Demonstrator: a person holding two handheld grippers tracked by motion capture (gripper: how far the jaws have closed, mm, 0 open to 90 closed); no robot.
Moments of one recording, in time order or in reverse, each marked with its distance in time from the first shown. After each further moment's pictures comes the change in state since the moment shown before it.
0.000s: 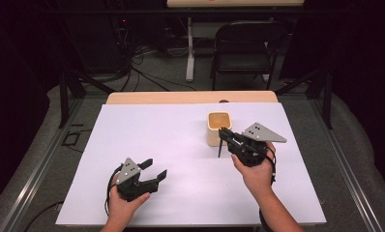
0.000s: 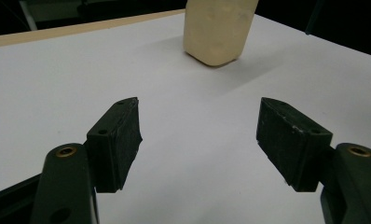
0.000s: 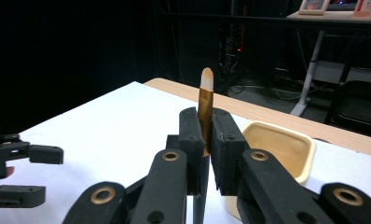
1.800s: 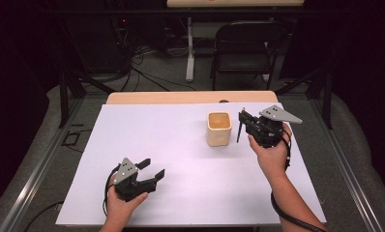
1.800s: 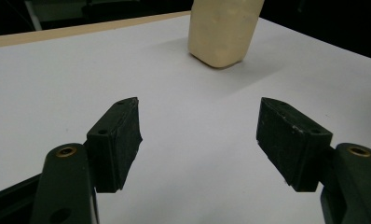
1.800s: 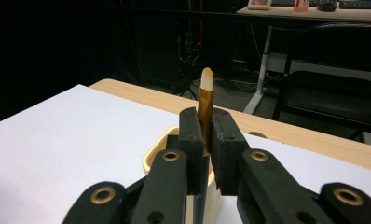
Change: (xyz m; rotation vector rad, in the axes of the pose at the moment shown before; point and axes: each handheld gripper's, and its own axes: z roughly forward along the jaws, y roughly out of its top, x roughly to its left) left arm 0.003 0.000 -0.004 -0.006 0.010 -0.013; right arm -0.059 0.018 0.004 0.030 -0.157 0.018
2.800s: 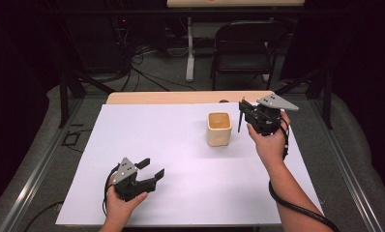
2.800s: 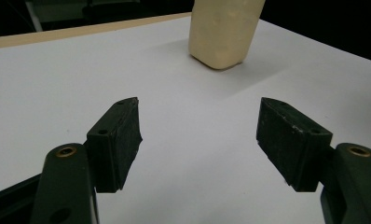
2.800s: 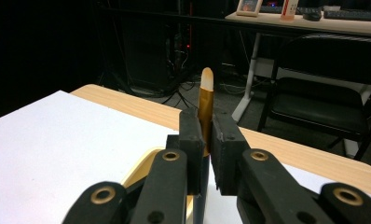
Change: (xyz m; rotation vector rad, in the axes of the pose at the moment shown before) left arm 0.001 0.001 -0.001 -0.006 -0.002 -0.003; right arm -0.009 0.020 0.020 -0.002 -0.045 -0.026
